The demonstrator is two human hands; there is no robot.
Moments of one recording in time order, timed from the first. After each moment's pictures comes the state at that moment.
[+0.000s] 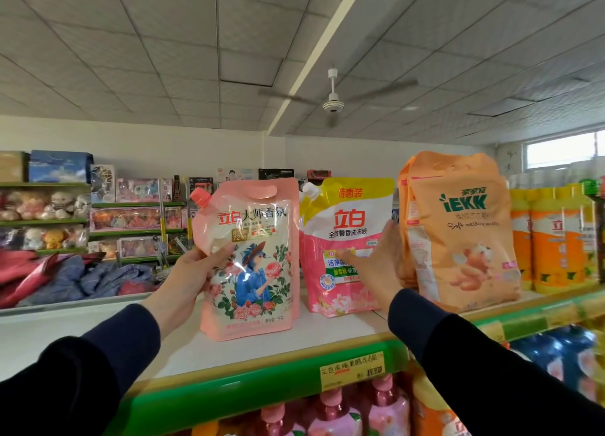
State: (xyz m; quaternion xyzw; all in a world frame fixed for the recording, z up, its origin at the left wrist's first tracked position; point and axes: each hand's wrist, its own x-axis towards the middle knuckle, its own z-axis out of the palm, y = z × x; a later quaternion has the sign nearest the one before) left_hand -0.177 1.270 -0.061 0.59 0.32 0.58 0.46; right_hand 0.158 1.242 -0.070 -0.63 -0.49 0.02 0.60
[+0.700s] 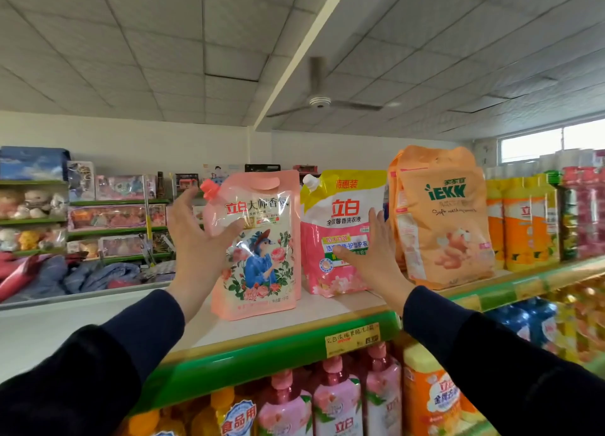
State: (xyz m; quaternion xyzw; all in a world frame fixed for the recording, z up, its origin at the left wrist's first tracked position) left_hand -0.171 1.212 -0.042 0.63 0.31 0.71 0.08; right_hand 0.128 1.172 -0.074 -0.61 -0.57 -0.05 0.55
